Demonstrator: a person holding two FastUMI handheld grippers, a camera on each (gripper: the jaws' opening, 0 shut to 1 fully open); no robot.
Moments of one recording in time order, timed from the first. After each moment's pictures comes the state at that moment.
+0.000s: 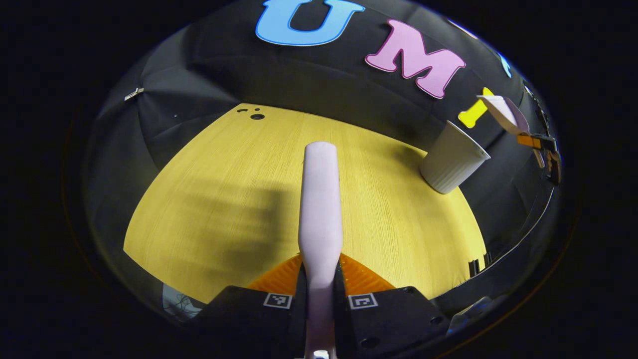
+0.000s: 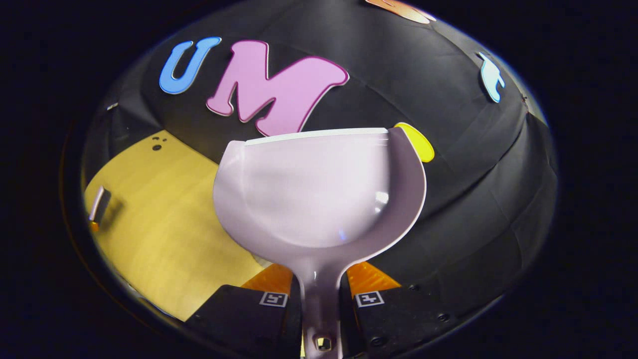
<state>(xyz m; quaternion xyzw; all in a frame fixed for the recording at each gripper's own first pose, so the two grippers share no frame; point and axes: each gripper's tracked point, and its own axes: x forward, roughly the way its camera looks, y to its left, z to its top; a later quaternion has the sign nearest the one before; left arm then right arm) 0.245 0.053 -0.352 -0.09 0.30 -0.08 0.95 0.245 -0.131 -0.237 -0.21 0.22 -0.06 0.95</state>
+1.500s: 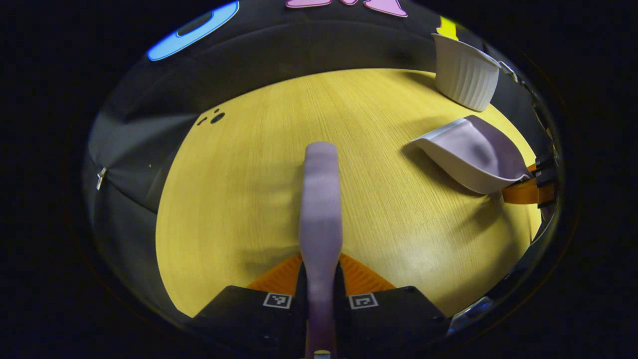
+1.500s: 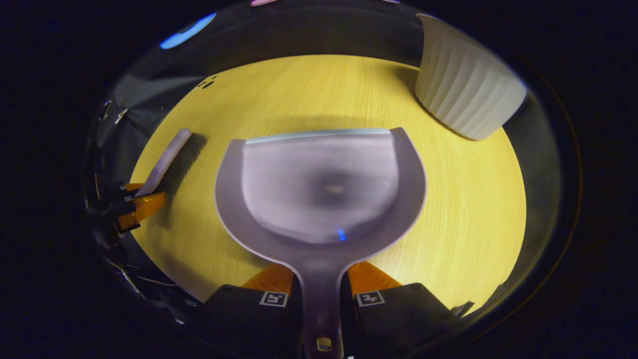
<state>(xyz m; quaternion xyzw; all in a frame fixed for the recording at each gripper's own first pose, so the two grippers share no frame) 0.339 0.036 -0.430 0.13 0.41 -0.05 0.90 0.265 -0.099 -0.277 0.02 0.52 0.09 0.85</state>
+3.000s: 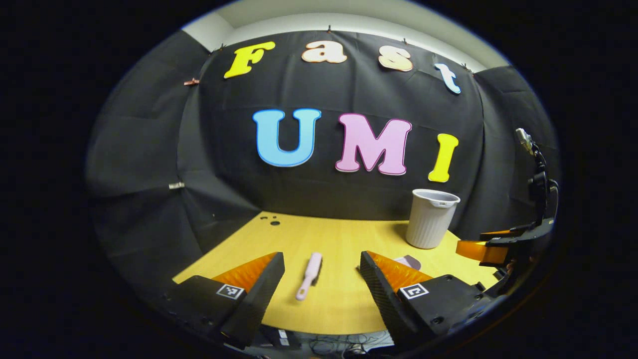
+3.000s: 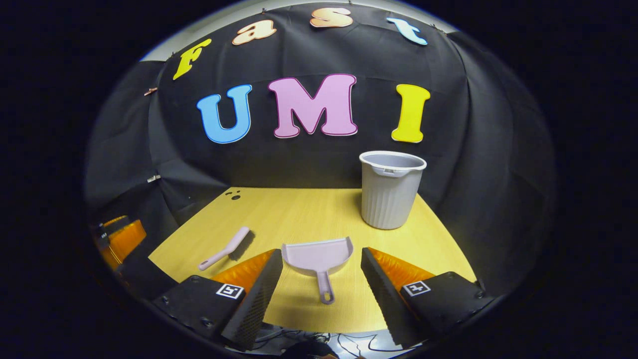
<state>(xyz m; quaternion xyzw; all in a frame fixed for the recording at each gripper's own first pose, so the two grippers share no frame) 0.093 -0.022 -0.216 -0.04 -0.01 0.01 1.00 0.126 -0.120 -0.028 0.06 0.14 0.03 0.99</state>
